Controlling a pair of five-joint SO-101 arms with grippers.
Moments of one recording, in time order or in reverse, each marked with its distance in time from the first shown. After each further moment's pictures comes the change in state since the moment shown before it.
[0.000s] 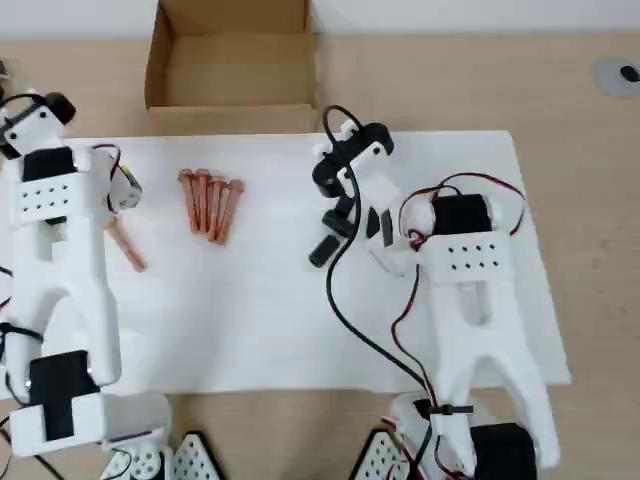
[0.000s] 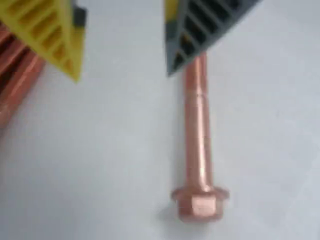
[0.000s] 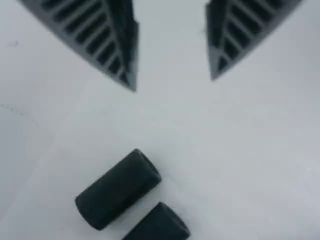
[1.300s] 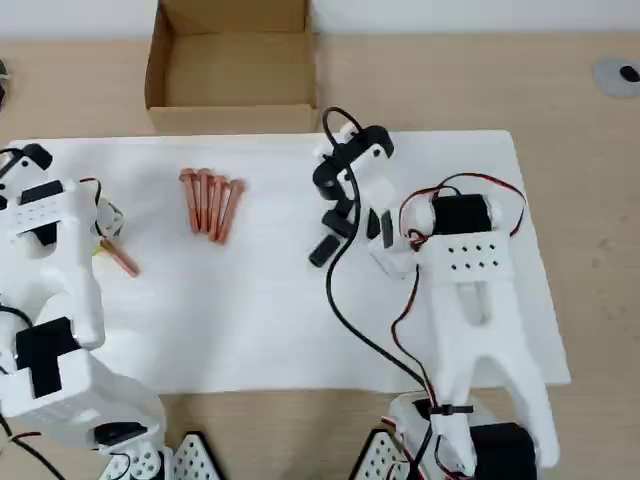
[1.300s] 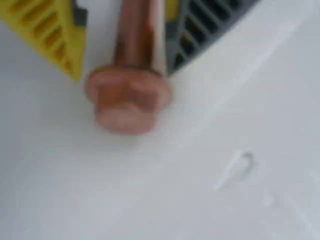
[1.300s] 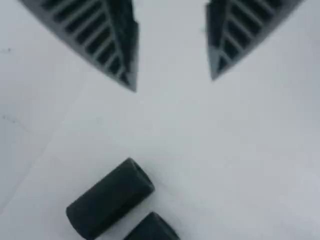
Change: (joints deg) left arm -7.9 10.8 10.9 -18.9 3.3; right arm 0.0 0.0 0.0 1.3 0.0
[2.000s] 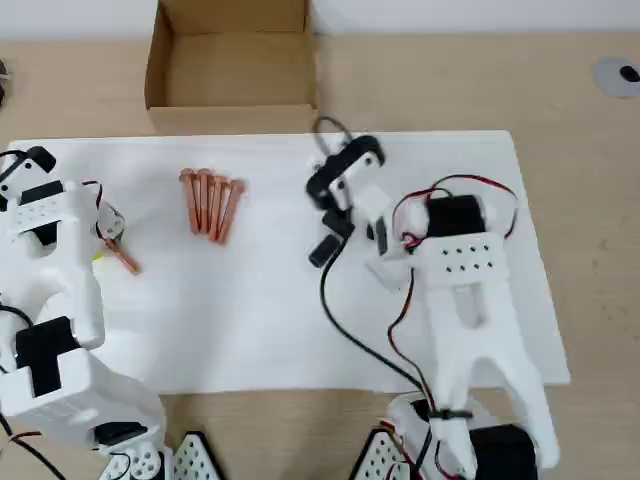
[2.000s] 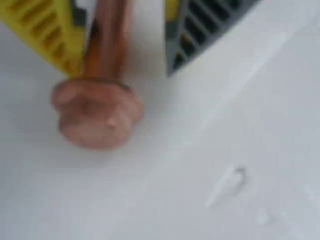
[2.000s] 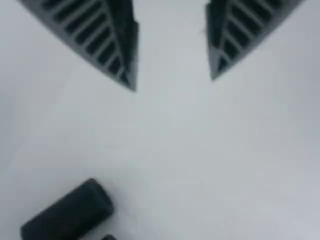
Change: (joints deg) left arm 0.0 0.4 0.0 1.8 -1.2; right arm -3.2 -1.7 0.0 5.2 0.0
